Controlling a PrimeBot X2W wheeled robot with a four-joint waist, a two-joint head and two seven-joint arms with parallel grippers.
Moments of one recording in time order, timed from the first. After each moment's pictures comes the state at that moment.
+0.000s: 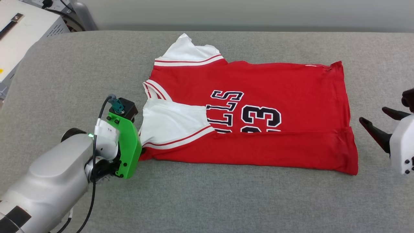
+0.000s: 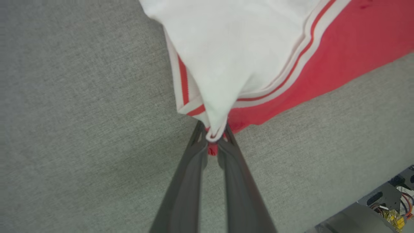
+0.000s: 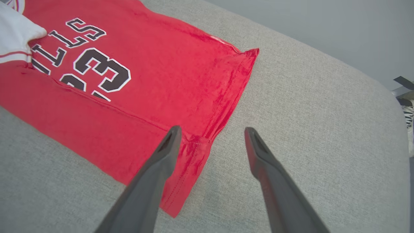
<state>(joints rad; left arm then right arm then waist) -0.86 0.62 -1.19 0.53 -1.17 -0.13 0.50 -0.36 -0.75 0.35 0.04 0.67 0.13 0.46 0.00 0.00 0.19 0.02</state>
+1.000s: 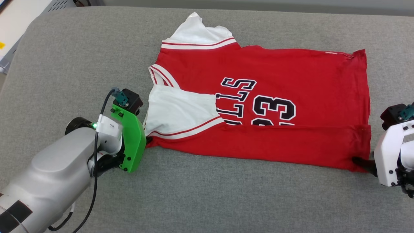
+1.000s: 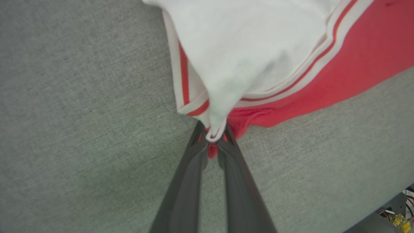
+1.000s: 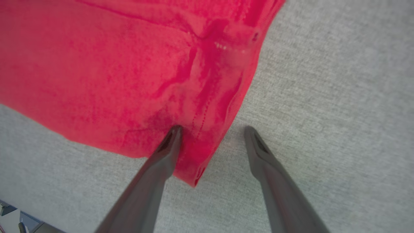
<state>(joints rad) -0.91 0.62 -1.22 0.49 -1.15 -0.13 0.43 -0.40 -0.66 0.42 0.32 0.76 0.13 0.80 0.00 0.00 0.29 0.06</state>
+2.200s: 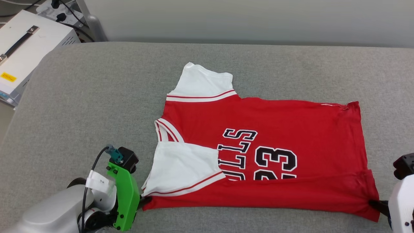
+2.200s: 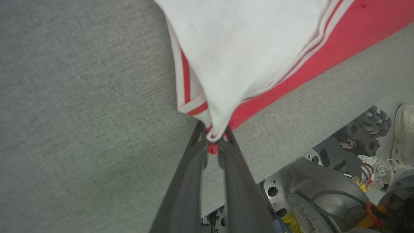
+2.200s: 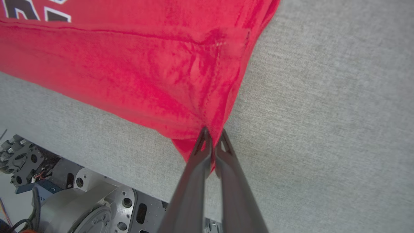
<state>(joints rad) -0.65 0.77 -1.26 0.26 -1.27 -0.09 0.40 -0.05 -0.75 0.29 0.07 0.85 0.13 0.71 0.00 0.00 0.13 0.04</state>
